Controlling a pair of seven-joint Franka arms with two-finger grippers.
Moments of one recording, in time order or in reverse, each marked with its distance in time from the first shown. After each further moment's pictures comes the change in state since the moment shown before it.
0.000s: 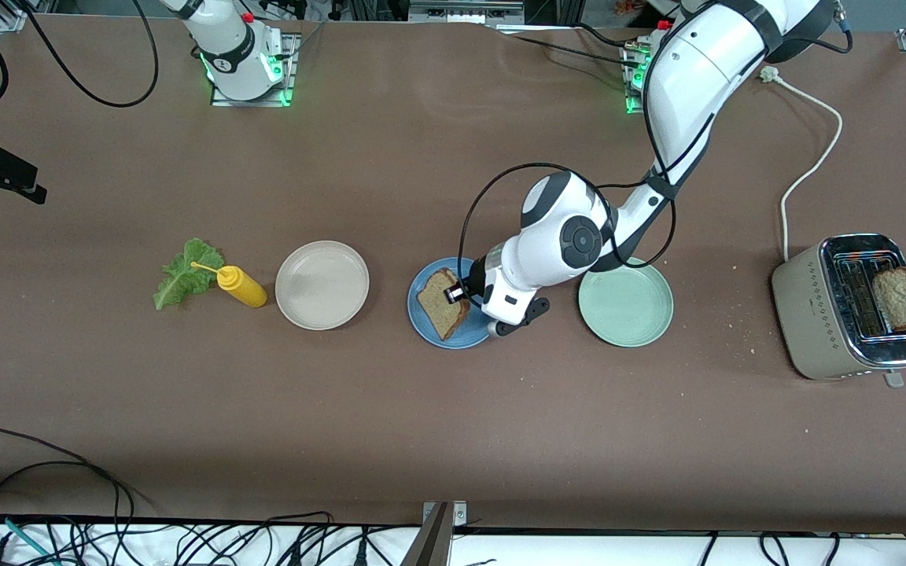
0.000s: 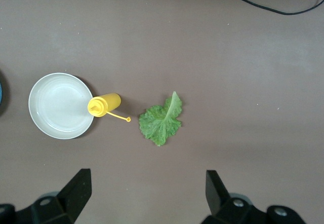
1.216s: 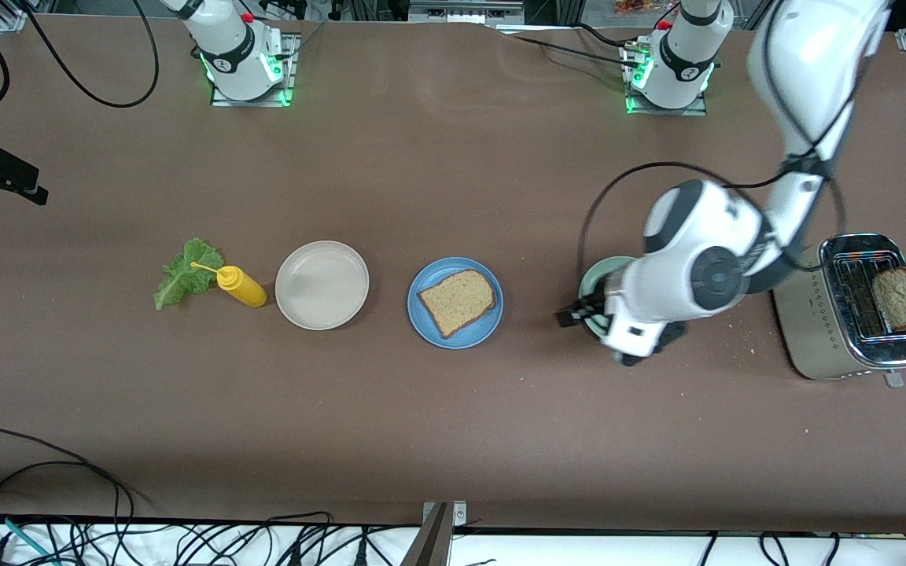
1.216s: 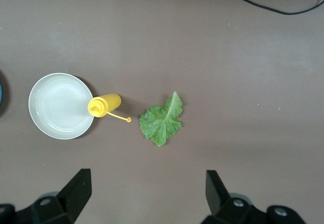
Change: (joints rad) left arm 0.257 -0.168 0.020 0.074 0.226 -0.560 0.046; right arm 0.001 0.003 0.001 0.000 0.000 0.002 0.002
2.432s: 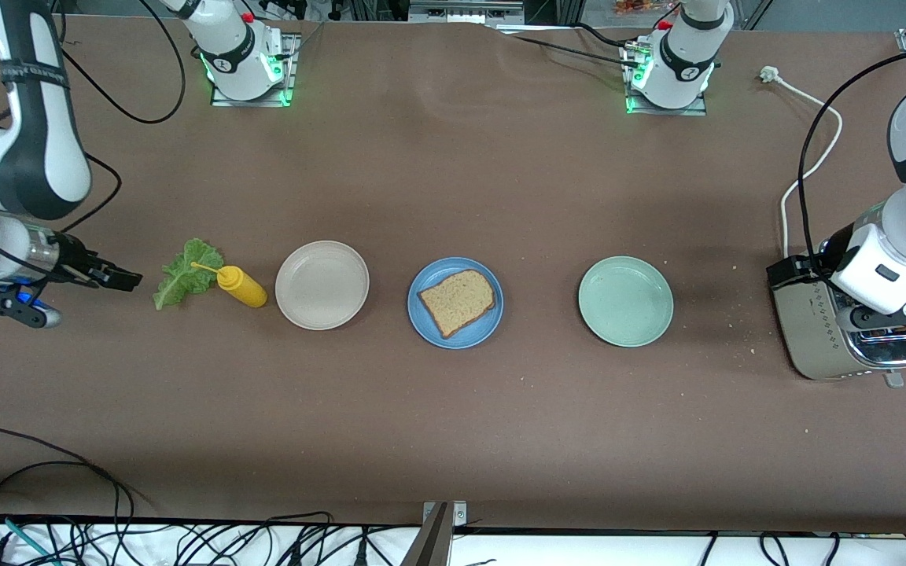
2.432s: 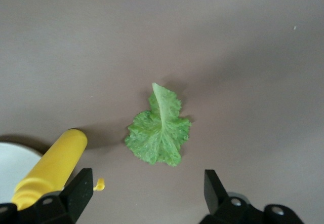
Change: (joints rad) left arm 0.302 -0.294 0.003 0.008 0.213 -0.275 0.647; right arm -0.009 0.267 -0.004 -0.221 -0.001 0.279 0.486
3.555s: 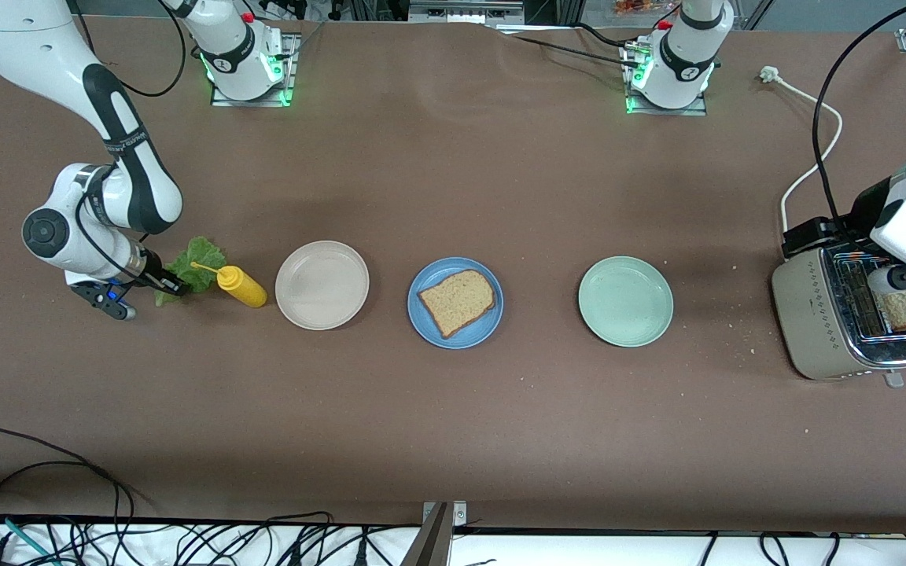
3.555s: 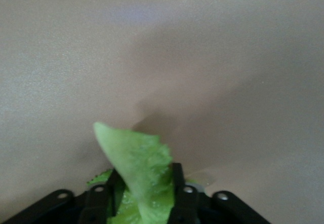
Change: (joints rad) left arm -0.171 -0.137 0.261 -0.045 -0.179 -0.048 0.073; right arm -0.019 0.131 -0.001 -0.388 0.000 0.625 0.061
